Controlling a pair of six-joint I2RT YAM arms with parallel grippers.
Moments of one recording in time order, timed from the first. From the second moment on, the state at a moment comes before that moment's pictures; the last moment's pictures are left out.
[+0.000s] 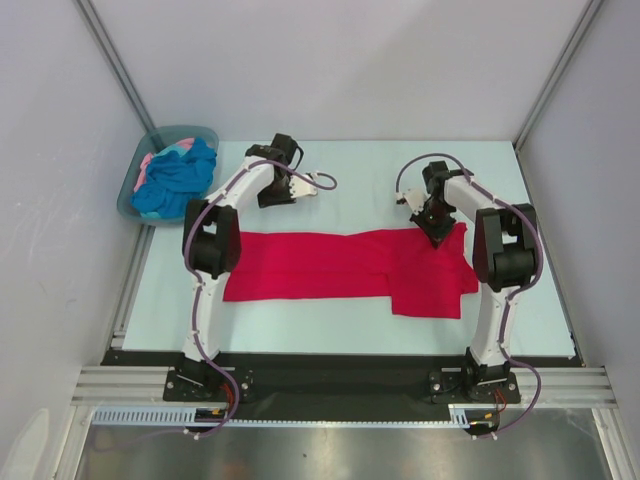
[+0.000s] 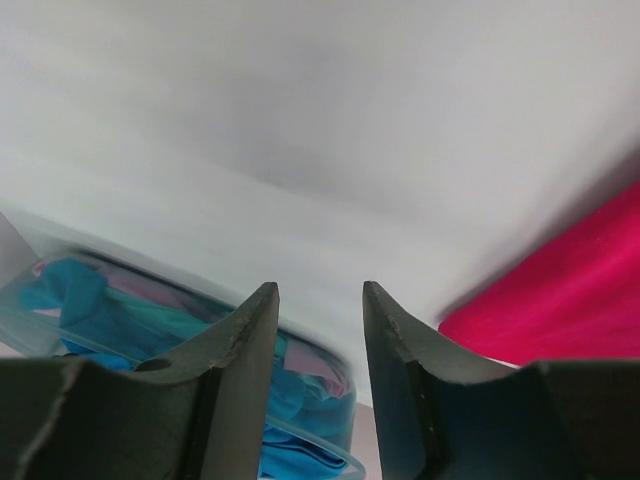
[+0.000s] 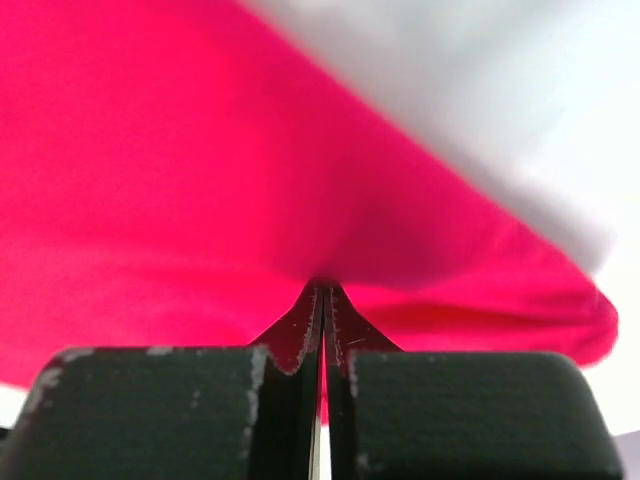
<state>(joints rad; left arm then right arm) -0.34 2.32 2.06 -1.02 -0.21 1.09 0.16 2.03 1.52 -0.94 -0.04 -0.63</state>
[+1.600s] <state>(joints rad) -0.33 2.06 1.86 -0.99 -0.29 1.00 0.21 2.60 2.29 -0.72 0.44 -0.74</state>
